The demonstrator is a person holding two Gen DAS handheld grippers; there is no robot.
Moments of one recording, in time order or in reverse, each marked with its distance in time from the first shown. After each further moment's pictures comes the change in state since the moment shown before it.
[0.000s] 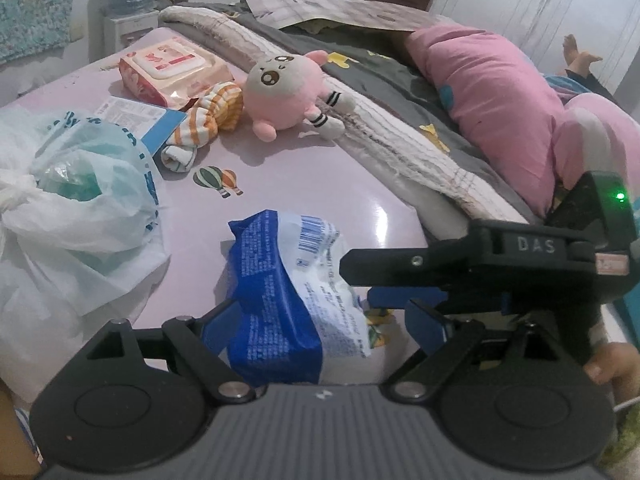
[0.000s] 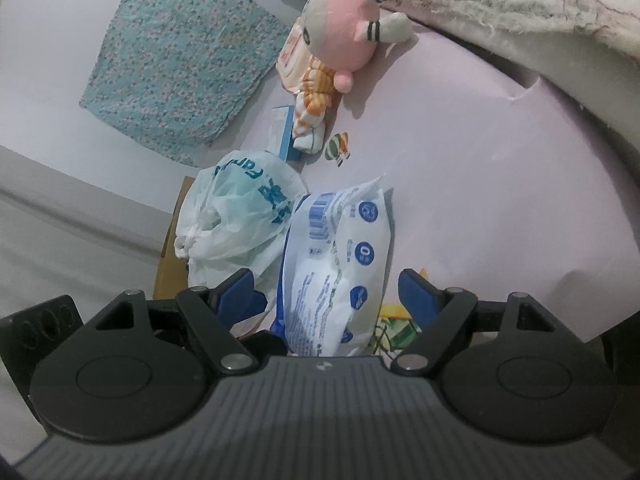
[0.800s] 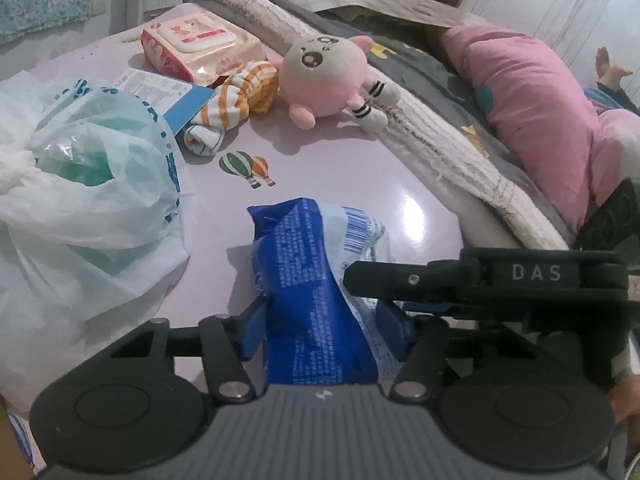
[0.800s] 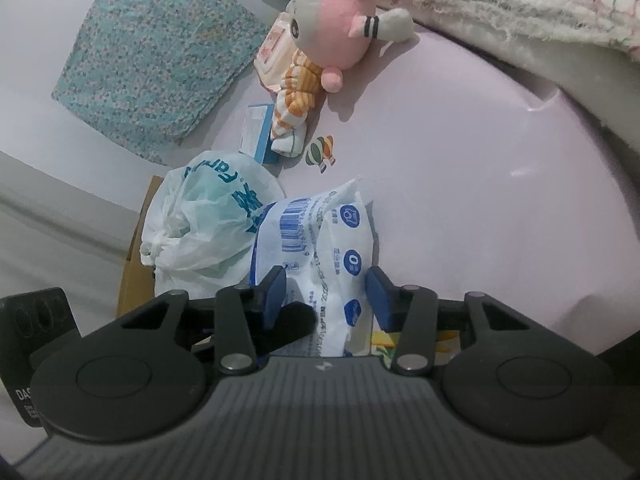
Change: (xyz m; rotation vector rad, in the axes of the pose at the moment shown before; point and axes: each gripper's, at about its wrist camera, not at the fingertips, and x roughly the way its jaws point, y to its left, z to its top) left arm 0.021 0.022 0.007 -0.078 0.027 0.027; right arm 0.024 0.014 0.005 -0.025 -0.016 -0.110
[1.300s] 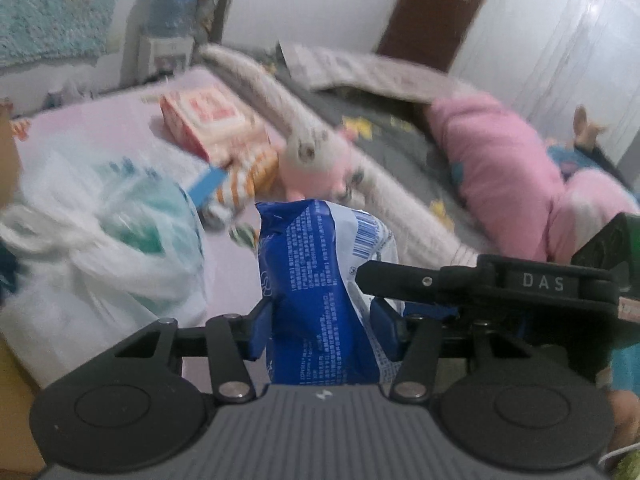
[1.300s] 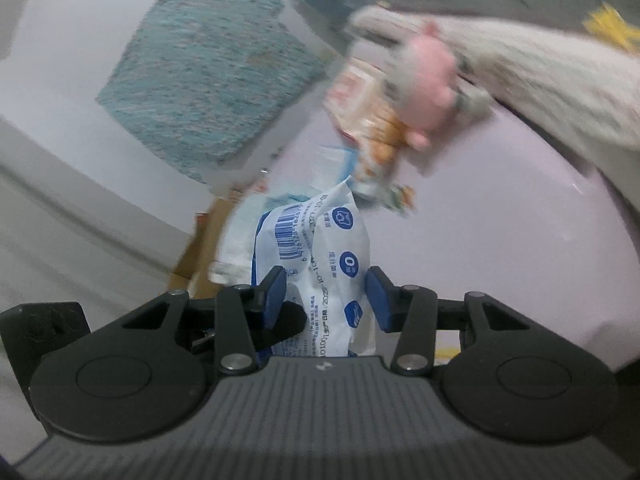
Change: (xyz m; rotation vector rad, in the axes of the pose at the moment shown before) left arm -0.086 -0.004 0.010 -0.048 -0.197 -0.024; right arm -0.047 0.065 0.007 -0.114 -0.104 0.108
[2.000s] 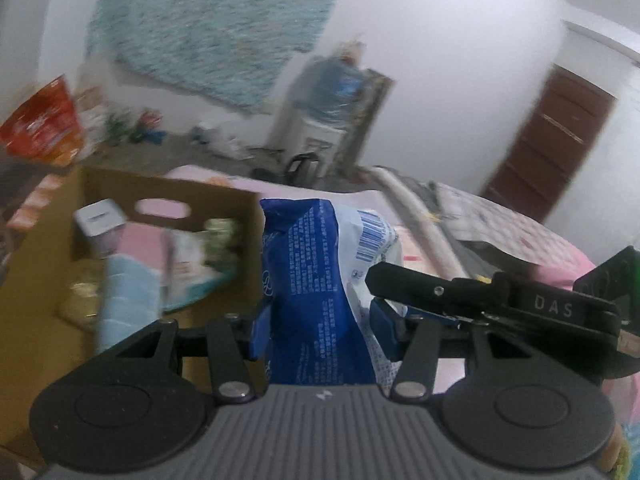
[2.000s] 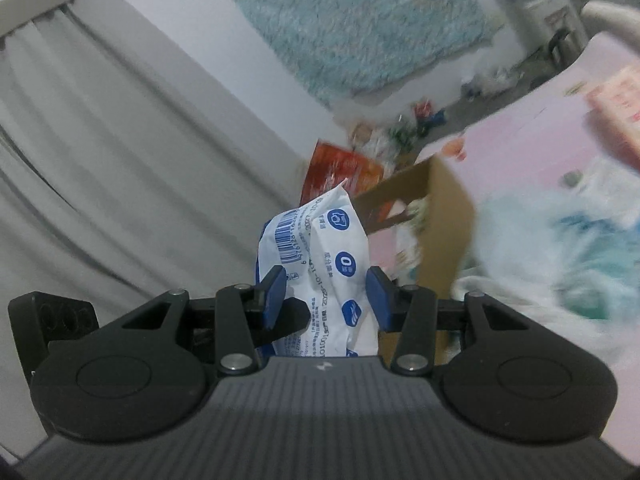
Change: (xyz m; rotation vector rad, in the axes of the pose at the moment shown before) left arm -0.172 0.162 0.025 -0.329 -0.256 0.264; right arm 0.143 0.230 0.005 -0.299 0.224 0.261
